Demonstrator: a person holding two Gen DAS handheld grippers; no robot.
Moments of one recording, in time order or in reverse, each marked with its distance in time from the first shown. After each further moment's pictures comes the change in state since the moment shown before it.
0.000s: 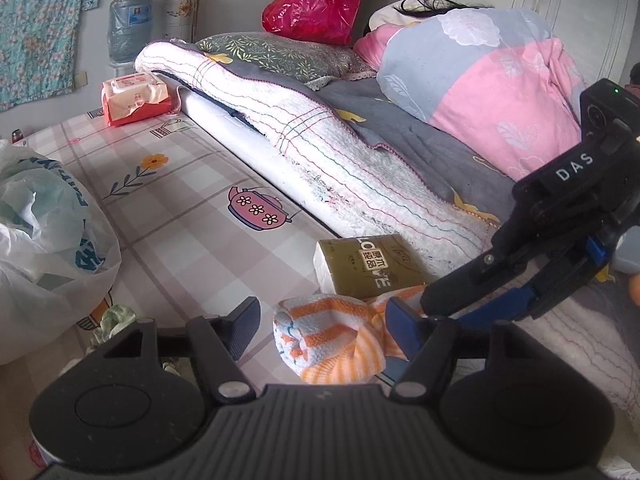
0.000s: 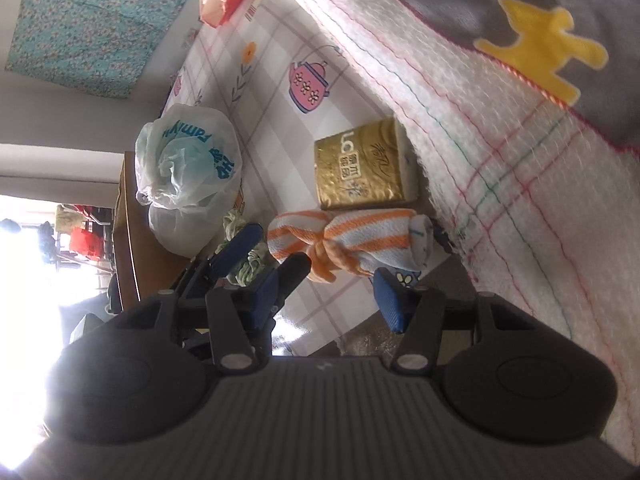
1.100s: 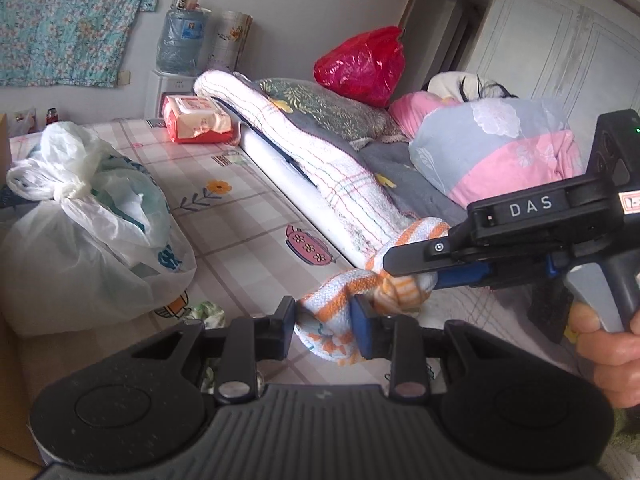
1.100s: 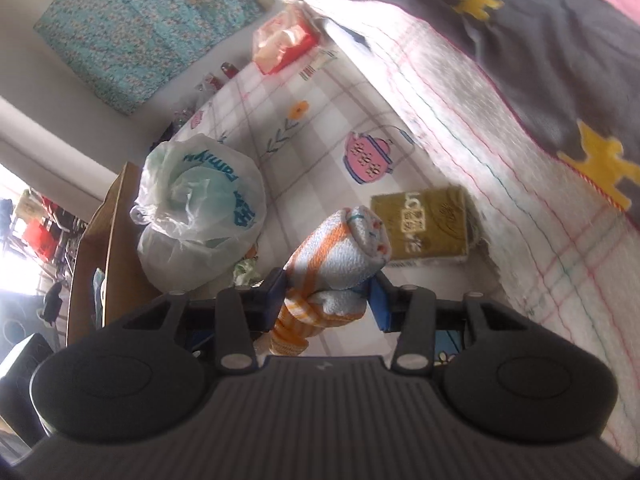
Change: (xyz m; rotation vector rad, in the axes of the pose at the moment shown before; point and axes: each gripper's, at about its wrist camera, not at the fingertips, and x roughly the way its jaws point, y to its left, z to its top) left arm -0.087 0.047 -0.008 -0.177 -0.167 0.008; right arm 0.014 0.089 -0.027 -0.329 -0.313 -0.120
